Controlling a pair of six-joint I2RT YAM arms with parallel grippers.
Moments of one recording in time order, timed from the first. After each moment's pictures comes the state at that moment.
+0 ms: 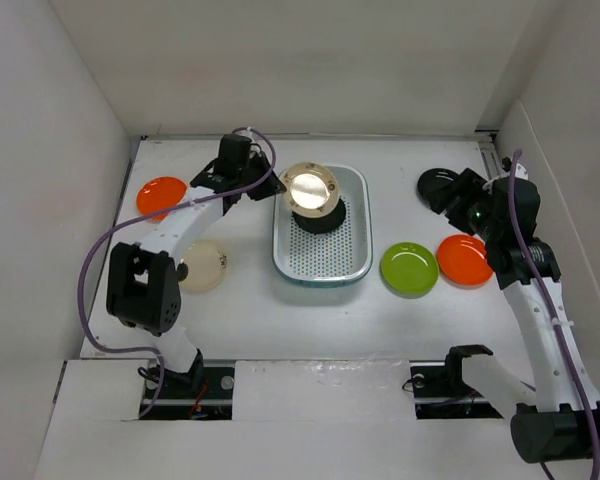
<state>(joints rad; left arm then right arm) -0.33 1.63 1.36 -0.34 0.23 -0.65 0.07 0.94 1.07 -0.50 -0.11 0.62</state>
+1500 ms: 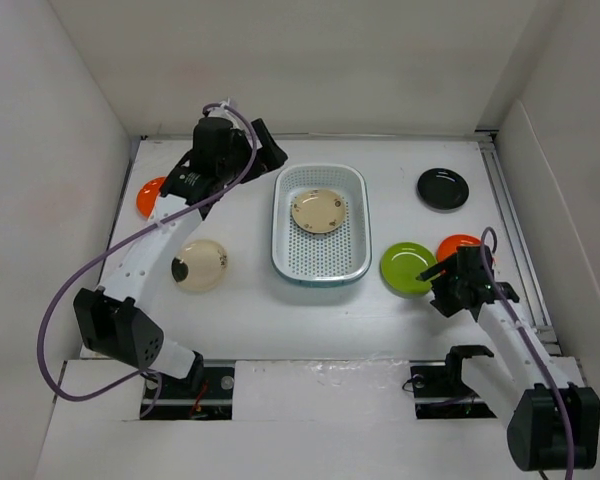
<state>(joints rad) -0.37 1.45 1.47 -0.46 0.09 -0.64 0.01 0.85 0.45 -0.59 -0.02 1.07</state>
